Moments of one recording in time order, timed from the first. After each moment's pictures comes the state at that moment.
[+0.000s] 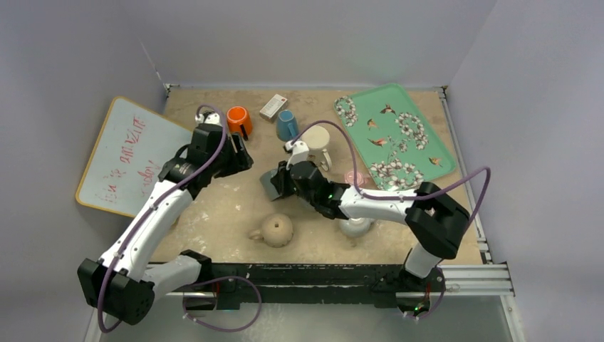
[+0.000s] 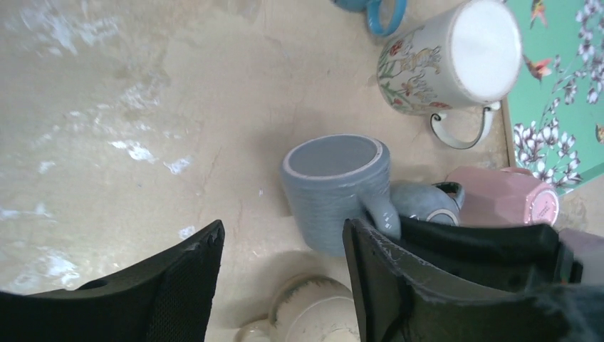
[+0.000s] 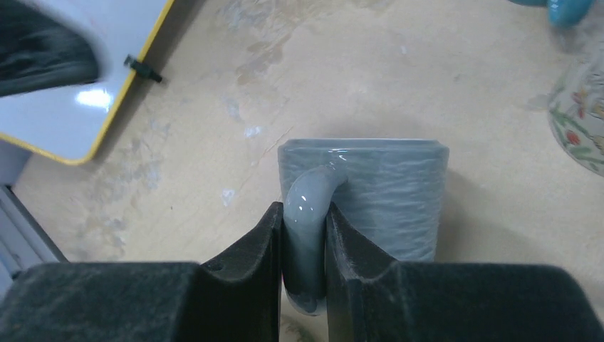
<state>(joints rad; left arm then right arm) -0.36 1.11 1.03 -0.67 -0.07 -0.61 1.05 1.67 0.97 0.31 0.29 0.48</state>
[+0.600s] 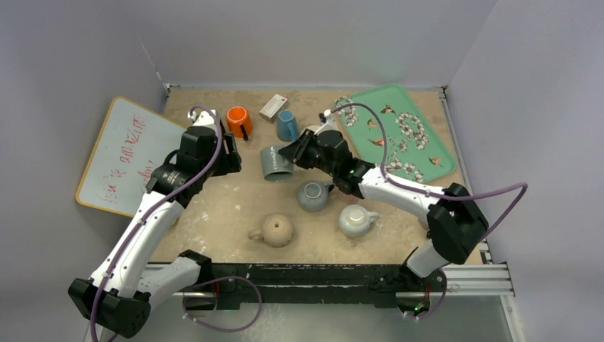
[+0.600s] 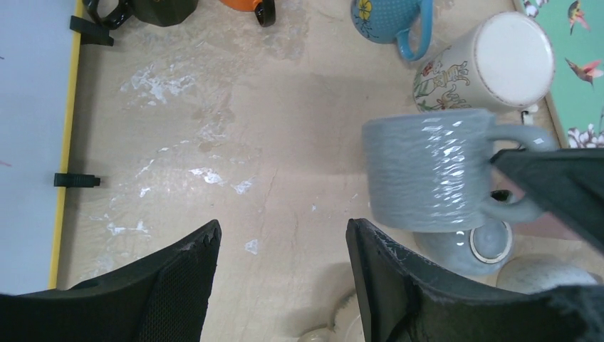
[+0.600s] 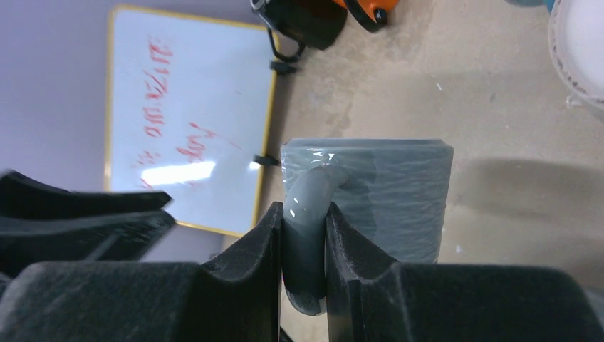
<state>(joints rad) -0.36 0.99 1.07 -0.72 -0.19 -0.41 0.80 1.56 1.02 0.21 0.02 0.96</state>
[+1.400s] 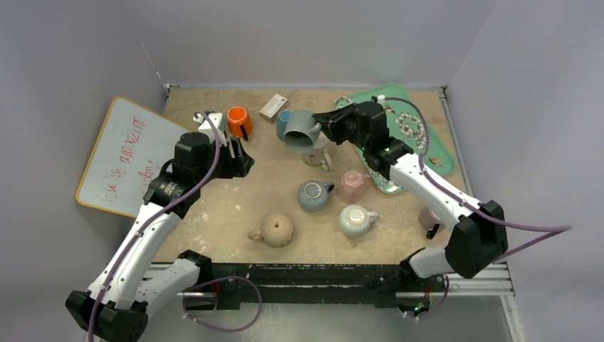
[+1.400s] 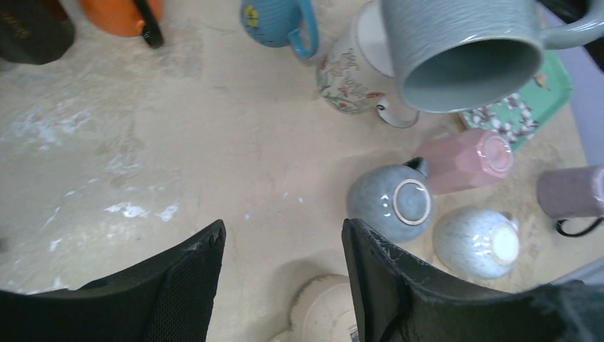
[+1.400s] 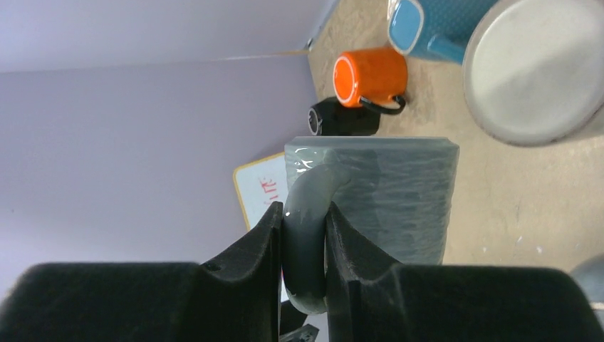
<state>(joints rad) -0.36 0.91 0.98 -0.58 0.03 -0.37 0.54 1.41 1.16 -0.07 0.01 1.43</state>
